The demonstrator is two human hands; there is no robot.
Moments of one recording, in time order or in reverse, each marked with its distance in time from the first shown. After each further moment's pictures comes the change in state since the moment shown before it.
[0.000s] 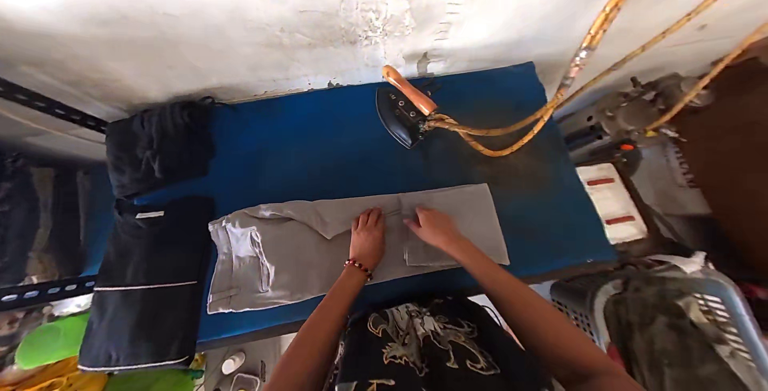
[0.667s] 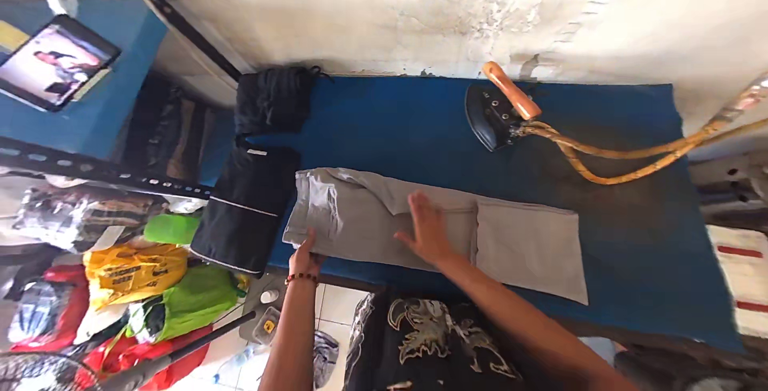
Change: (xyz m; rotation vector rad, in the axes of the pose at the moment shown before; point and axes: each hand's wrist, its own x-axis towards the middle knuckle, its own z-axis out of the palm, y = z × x) left_hand -0.164 -0.173 -0.019 -1.756 0.889 -1.119; right_hand 0.030 -0.079 0.132 -0.038 0.323 -0.574
